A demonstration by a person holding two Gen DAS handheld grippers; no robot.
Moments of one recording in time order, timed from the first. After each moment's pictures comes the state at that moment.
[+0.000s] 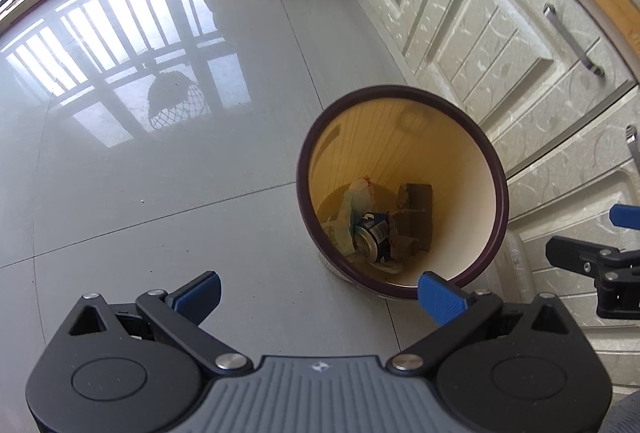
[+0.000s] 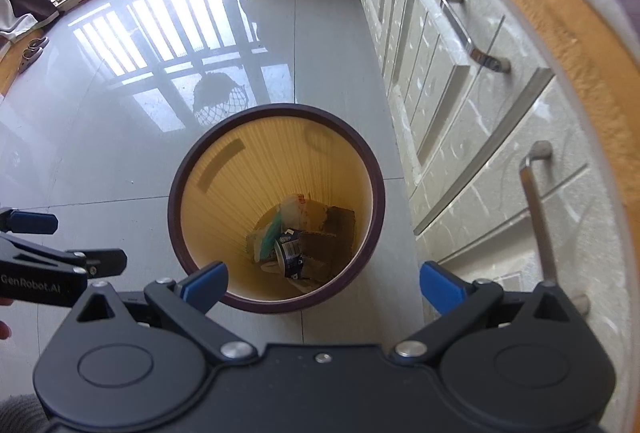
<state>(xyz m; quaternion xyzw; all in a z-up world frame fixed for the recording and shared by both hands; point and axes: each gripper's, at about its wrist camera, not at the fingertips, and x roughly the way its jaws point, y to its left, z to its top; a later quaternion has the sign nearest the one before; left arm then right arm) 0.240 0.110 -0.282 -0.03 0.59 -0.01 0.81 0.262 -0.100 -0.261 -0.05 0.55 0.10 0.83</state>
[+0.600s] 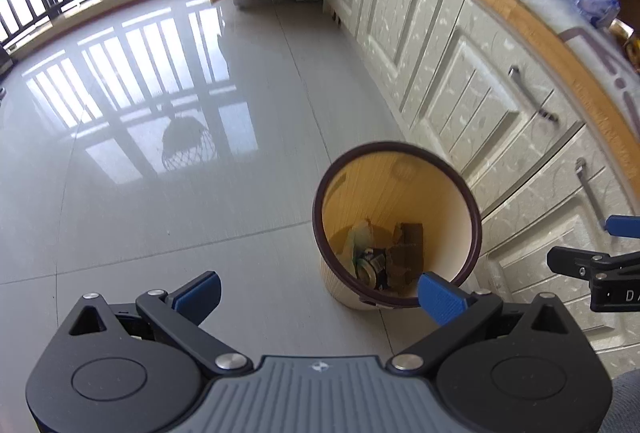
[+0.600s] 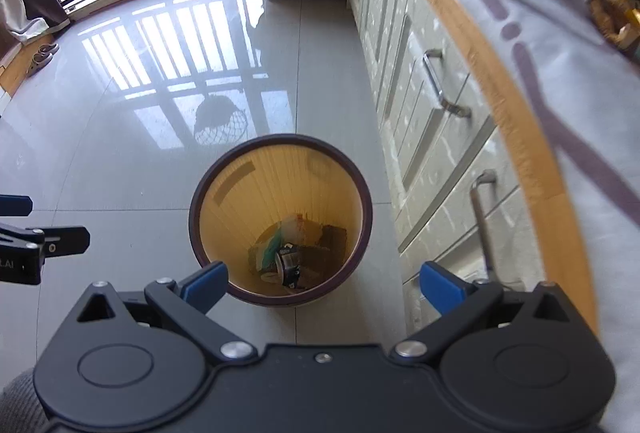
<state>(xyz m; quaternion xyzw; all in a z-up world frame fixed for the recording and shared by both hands) 0.191 0.122 -0.205 -0.03 0.52 0.00 0.85 0.224 -0.103 -0.198 -0.07 0.51 0.10 0.85</state>
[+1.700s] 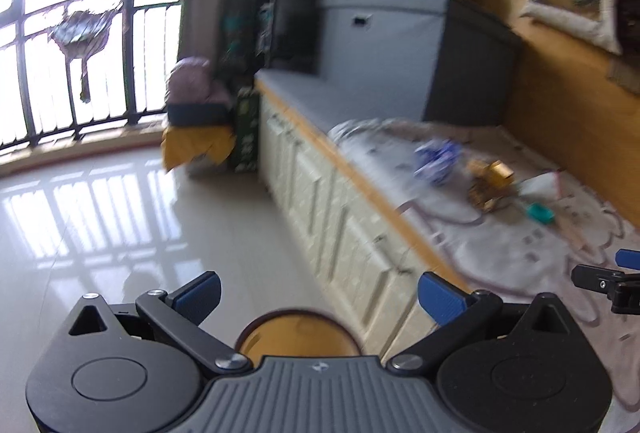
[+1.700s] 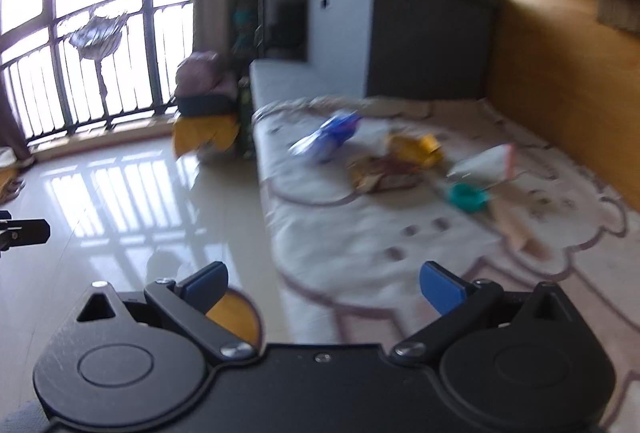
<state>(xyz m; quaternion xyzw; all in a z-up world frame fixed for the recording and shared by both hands) 0.131 0.021 -0.060 -0.03 0.28 -0.08 0.96 0.112 -0.246 -0.051 -0.02 0.28 0.01 0.96</state>
